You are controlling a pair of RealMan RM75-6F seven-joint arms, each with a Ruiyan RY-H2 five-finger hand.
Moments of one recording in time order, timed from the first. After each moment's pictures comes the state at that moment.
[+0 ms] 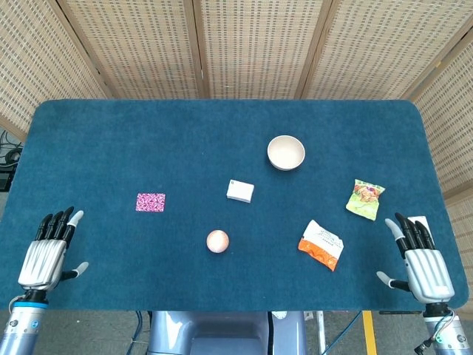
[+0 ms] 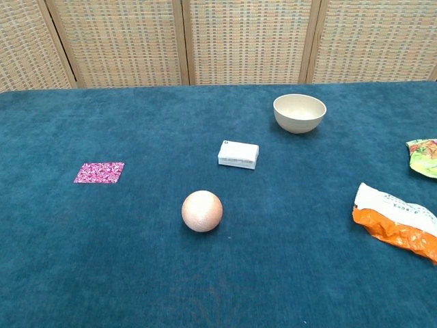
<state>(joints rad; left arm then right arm) -0.13 -1.23 -0.02 -1.80 1.39 1.40 0.38 0.09 -1.15 0.03 -1.64 -1.55 1.46 -0.03</state>
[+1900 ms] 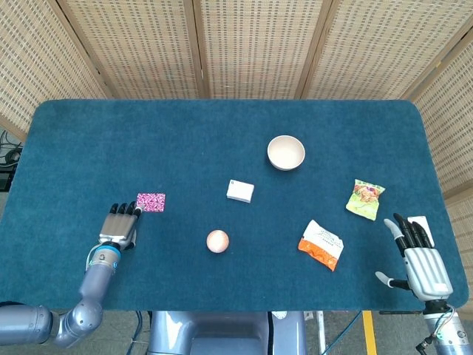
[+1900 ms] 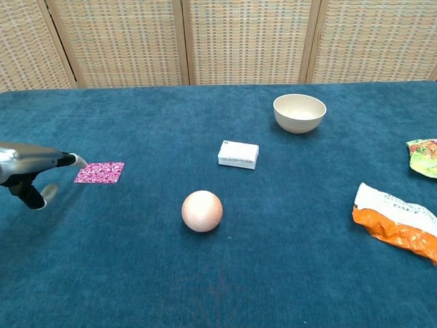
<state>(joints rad) -0.80 -1.43 -0.11 -1.84 0.29 1.18 1.00 0.10 -1.15 0.02 -1.62 -1.53 1.41 0.05</state>
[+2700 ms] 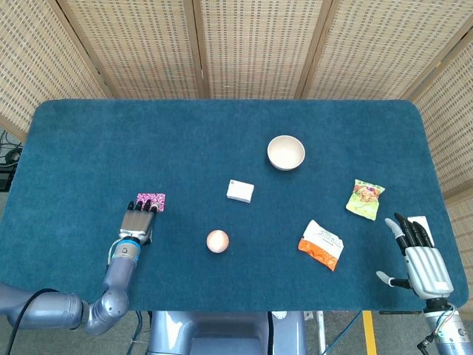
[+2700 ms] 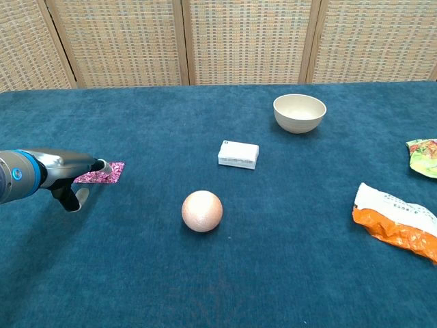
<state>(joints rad) -0.90 -1.57 -0.13 -1.70 0.18 1.18 1.03 0.11 -1.14 0.02 -1.62 -1.52 1.40 0.07</state>
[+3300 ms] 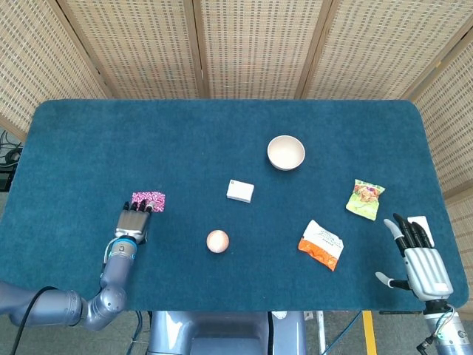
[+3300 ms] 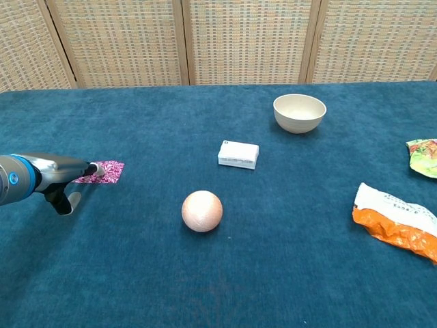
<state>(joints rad) -0.91 -1.57 -0.09 -1.64 0.16 1.14 1.03 0.10 -1.14 0.02 -1.62 -1.53 1.42 0.06</state>
